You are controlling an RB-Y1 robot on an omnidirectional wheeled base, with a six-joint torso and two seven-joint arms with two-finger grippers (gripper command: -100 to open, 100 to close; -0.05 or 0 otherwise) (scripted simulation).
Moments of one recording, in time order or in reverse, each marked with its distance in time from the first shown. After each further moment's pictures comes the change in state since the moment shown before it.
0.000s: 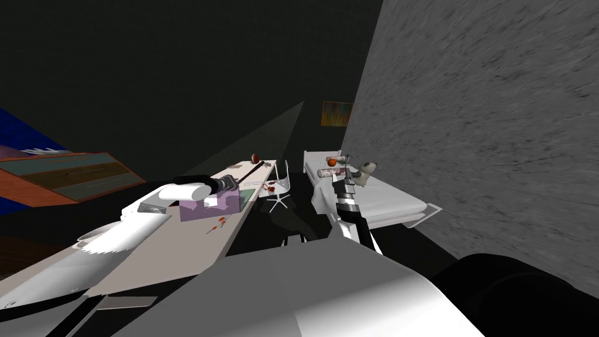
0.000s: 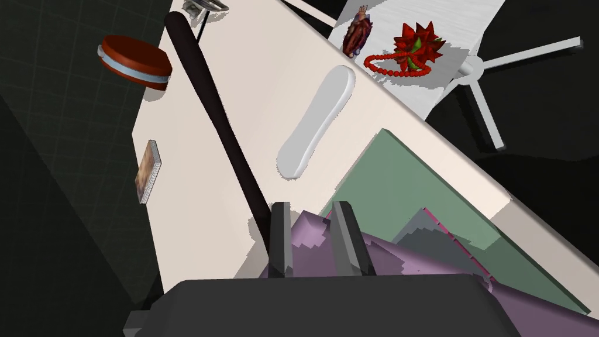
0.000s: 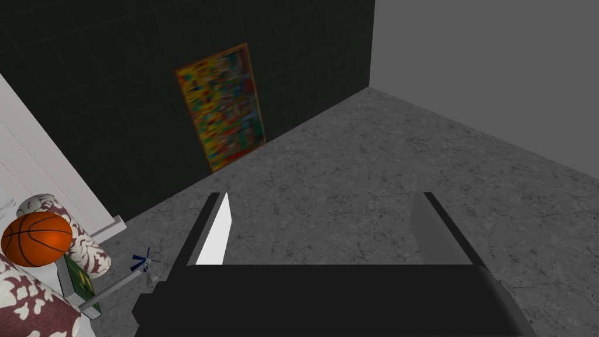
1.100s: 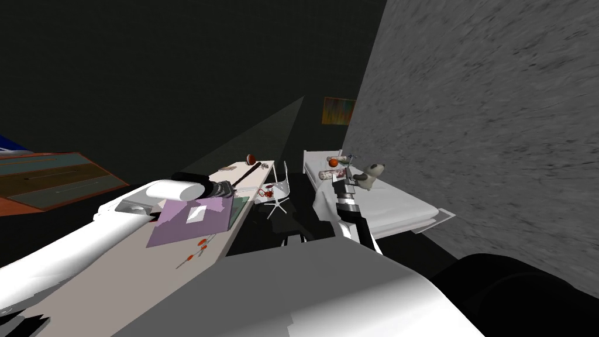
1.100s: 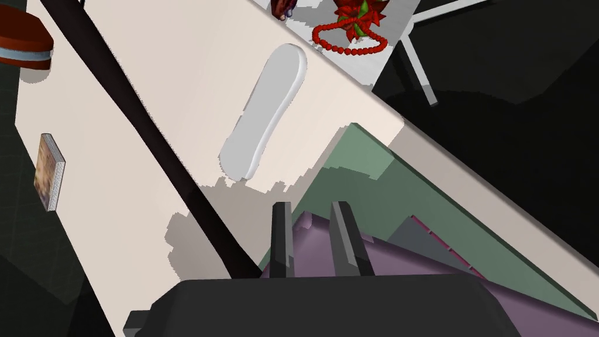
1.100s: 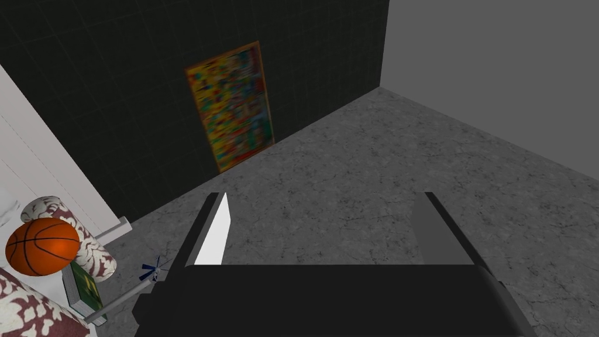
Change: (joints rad) left arm 0.041 0.138 -0.034 -0.089 0.109 0.257 0.103; right arm 0.000 0.000 0.000 0.000 0.000 0.000 0.000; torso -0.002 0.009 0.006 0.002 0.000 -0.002
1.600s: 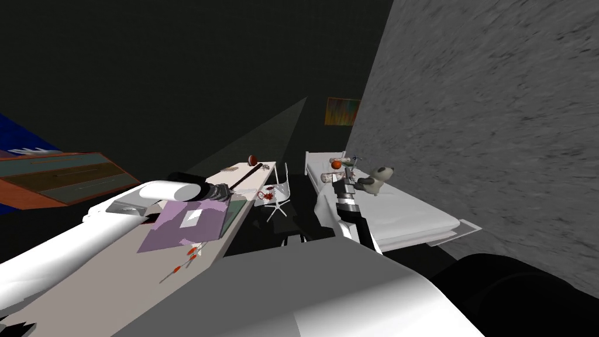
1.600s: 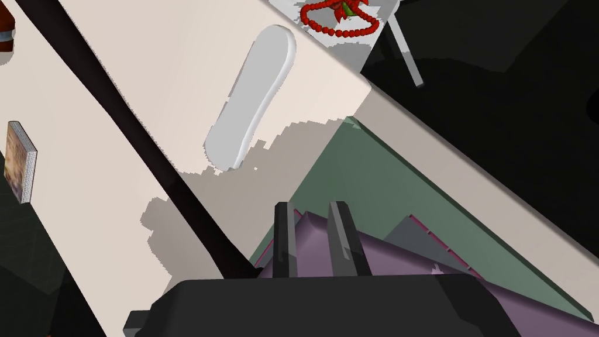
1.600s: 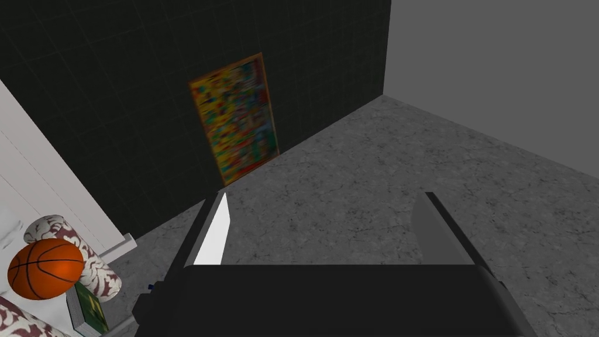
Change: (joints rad) left arm 0.015 0.020 0.017 0.027 0.061 0.070 -0.068; right arm 0.000 0.000 0.000 0.000 0.000 0.000 0.000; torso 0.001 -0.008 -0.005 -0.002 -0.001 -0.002
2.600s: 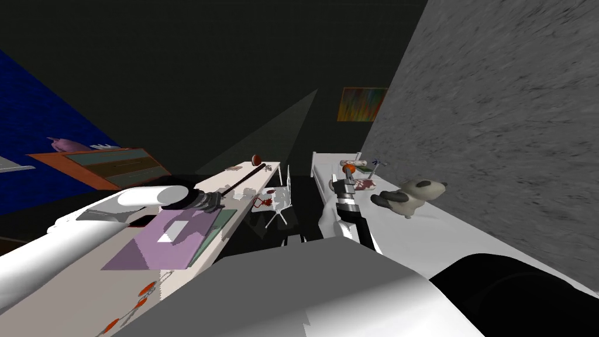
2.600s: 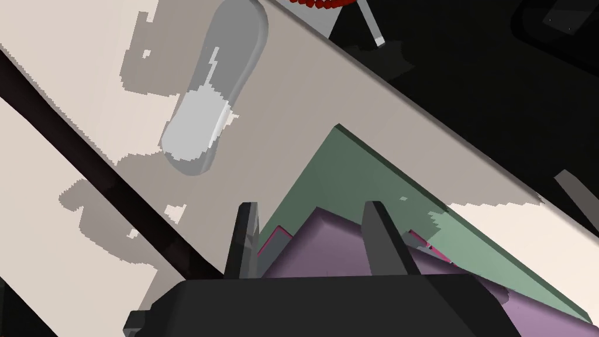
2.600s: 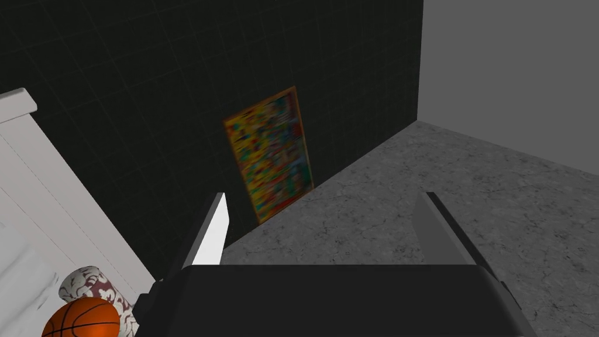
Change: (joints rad) left arm 0.071 0.023 0.065 0.075 0.130 0.142 -0.249; right arm 0.000 0.000 0.000 0.000 0.000 0.000 0.000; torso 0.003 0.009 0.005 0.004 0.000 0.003
